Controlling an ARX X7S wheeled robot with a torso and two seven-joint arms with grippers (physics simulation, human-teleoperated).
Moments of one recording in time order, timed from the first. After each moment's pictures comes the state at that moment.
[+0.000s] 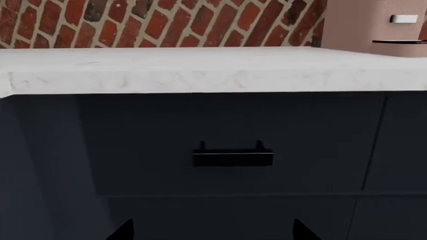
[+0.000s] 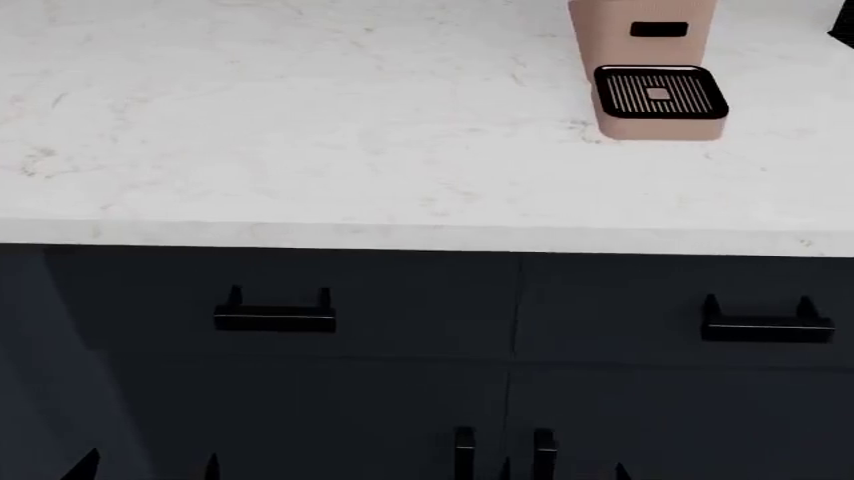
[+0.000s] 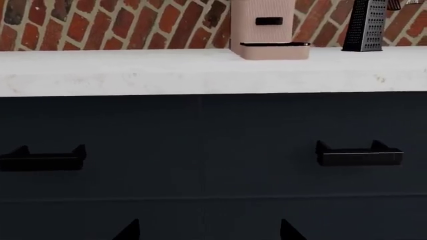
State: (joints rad) left arm 0.00 -0.09 0.11 0.01 -0.08 -0.01 -0.10; right arm 0.01 0.08 -0.09 0.02 0.09 -0.01 0.10
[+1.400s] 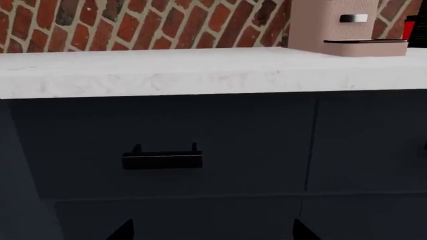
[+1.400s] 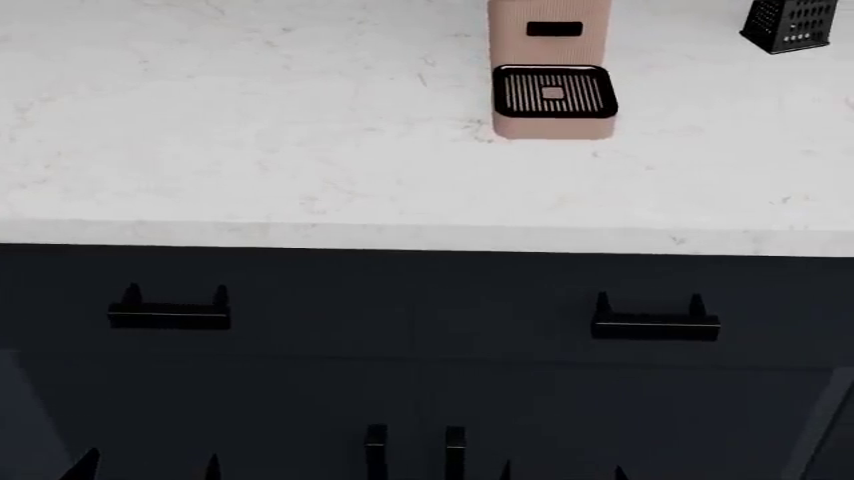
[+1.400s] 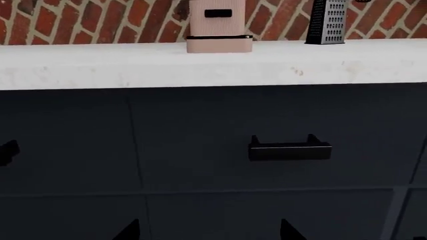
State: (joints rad) left arm -0.01 -0.14 0.18 0.01 -0.12 0.00 -0.17; right arm 0.03 0.14 -0.16 0.03 0.16 -0.01 0.17
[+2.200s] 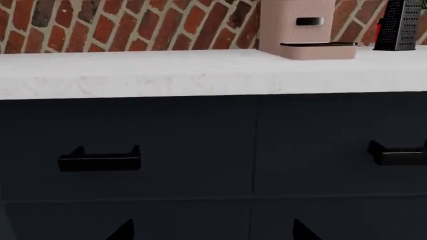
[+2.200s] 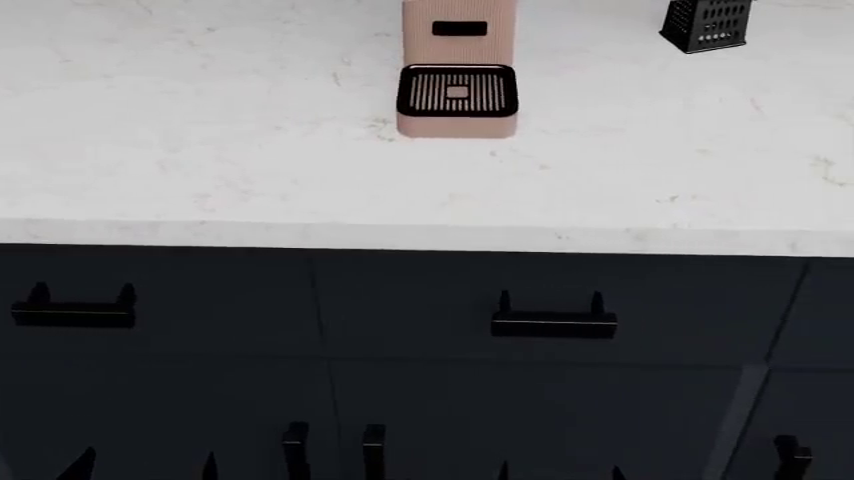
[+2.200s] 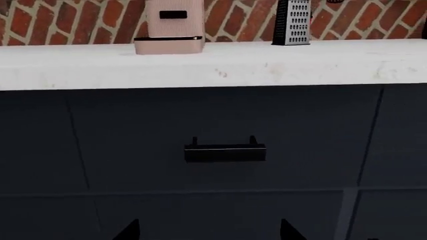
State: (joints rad) left arm -0.01 -0.17 0.20 0.01 -0.14 0.01 -0.20; right arm 0.03 0.16 -0.19 0.03 0.18 -0.01 0.20
